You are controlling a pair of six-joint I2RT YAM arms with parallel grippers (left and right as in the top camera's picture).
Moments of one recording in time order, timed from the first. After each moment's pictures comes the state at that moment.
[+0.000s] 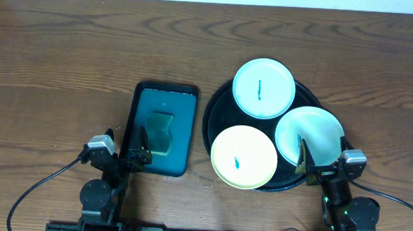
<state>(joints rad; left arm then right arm) -0.05 0.01 0.03 -0.13 0.00 -0.38 0.04 0.01 0.01 -0.06 -0.13 0.14</state>
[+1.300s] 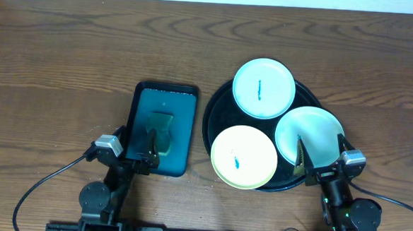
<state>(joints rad) -0.05 0.01 0.01 -0.02 0.20 -0.42 0.04 0.01 0.01 0.01 -0.23 0.15</state>
